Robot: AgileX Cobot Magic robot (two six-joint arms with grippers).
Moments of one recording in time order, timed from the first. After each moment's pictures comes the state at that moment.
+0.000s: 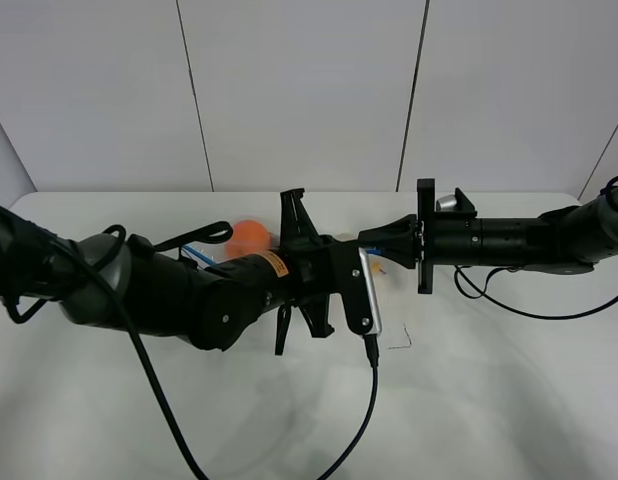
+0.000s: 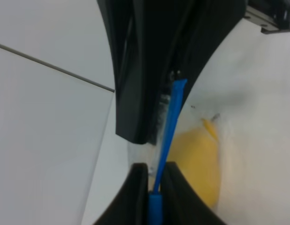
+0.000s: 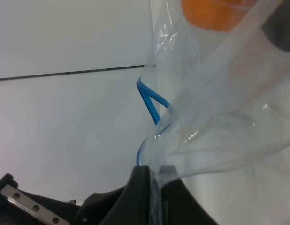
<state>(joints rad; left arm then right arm) -0.85 1.90 -0.89 -0.28 -0.65 1.21 0.02 2.08 -0.99 1.72 1.20 -0.93</state>
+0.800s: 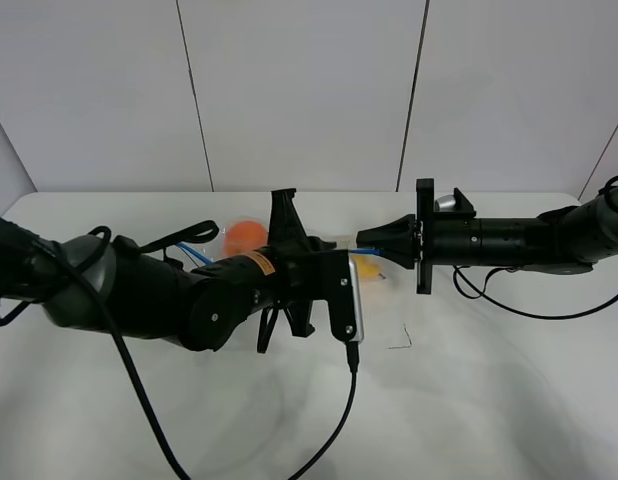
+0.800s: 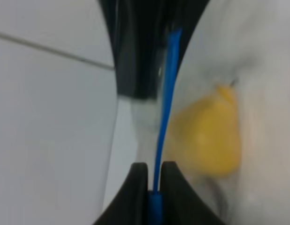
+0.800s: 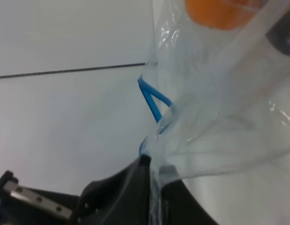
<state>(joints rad) -0.82 1.88 -0.86 -0.38 -0.66 1.41 0.02 2.08 -0.99 1.72 1.20 -0.93</state>
